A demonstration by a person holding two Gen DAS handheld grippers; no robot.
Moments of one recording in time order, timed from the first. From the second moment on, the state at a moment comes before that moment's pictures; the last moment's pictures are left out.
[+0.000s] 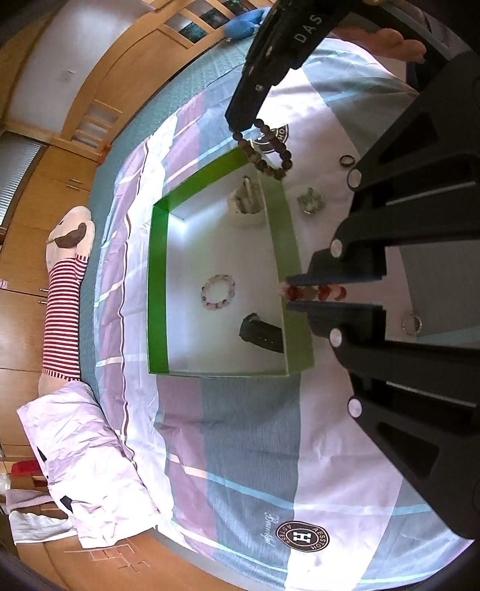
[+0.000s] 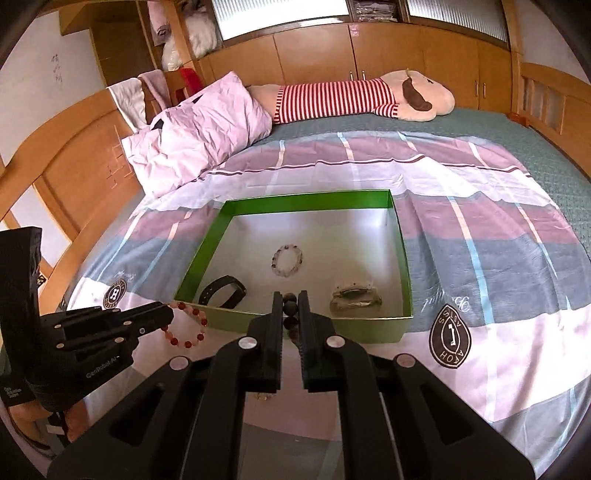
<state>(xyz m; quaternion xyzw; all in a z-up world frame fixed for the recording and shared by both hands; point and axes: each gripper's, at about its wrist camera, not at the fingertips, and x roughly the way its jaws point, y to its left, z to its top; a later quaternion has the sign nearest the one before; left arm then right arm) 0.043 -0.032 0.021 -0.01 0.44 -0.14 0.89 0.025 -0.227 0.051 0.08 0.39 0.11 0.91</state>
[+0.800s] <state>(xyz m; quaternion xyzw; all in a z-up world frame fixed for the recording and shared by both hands) 0.045 -0.027 0.029 0.00 0.41 -0.10 0.91 0.032 -0.207 0.048 0.06 0.38 0.09 0.92</state>
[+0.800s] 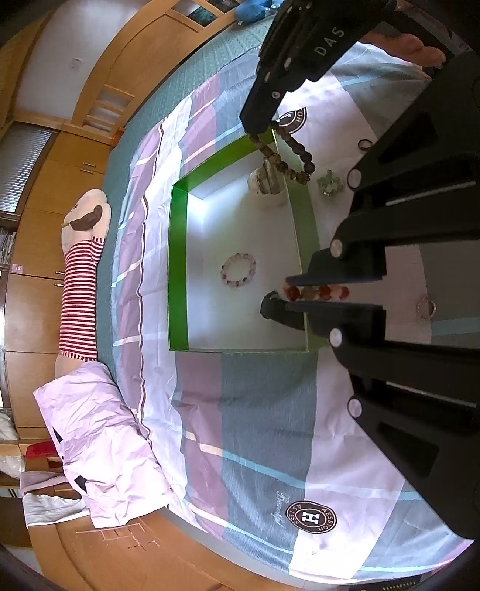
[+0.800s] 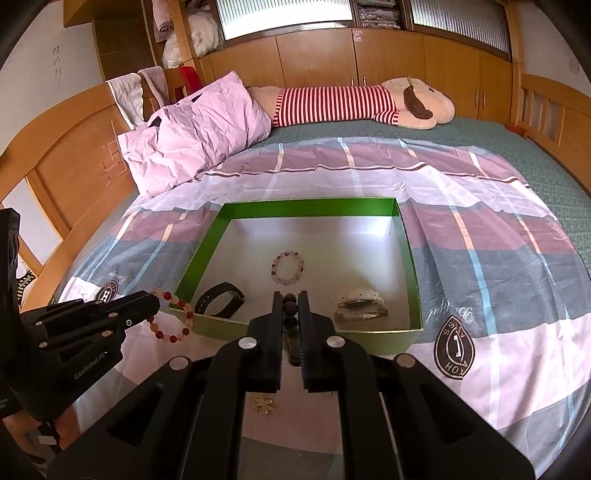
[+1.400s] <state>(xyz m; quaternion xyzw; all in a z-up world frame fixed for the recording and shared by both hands) 0.057 -0.027 0.024 0.00 0.41 -0.09 0.91 0.042 -0.206 0.048 0.06 0.37 0.09 0.92</state>
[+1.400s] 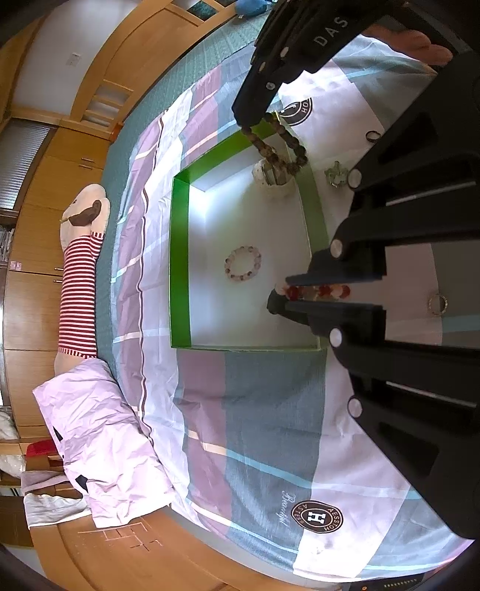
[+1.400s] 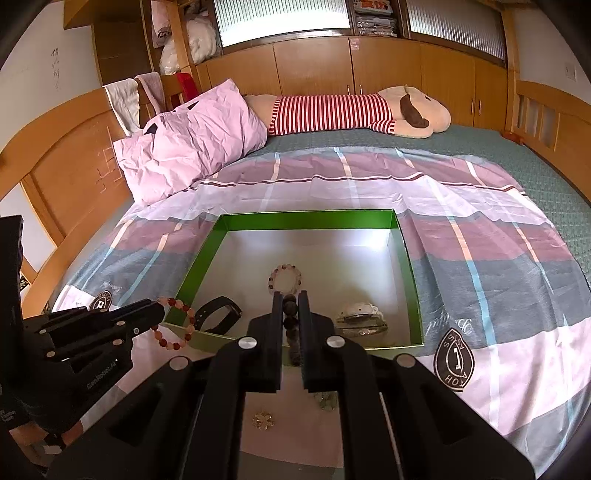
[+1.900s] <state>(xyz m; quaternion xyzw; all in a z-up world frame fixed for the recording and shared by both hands) 0.073 -0.027 0.037 0.01 0.39 -0.07 0.92 0.050 -0.215 0.059 0.07 0.34 0.08 0.93</state>
